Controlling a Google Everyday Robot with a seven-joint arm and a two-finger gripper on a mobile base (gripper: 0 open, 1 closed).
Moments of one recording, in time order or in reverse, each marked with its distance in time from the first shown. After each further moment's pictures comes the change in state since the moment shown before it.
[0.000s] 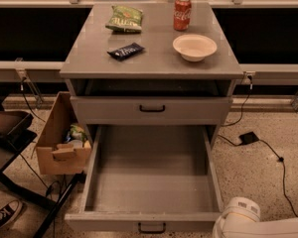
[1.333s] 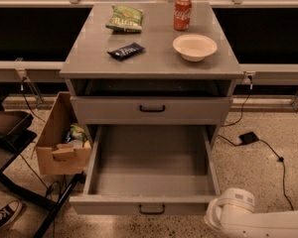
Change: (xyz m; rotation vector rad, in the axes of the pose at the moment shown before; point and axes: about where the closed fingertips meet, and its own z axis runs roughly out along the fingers) arm -0.047 -0.059 0.008 0.135 -0.135 -0.079
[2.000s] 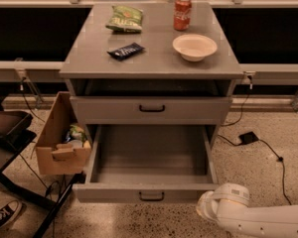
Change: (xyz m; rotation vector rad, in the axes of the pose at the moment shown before) arm -0.032 -0.026 0.018 0.043 -0.102 -0.066
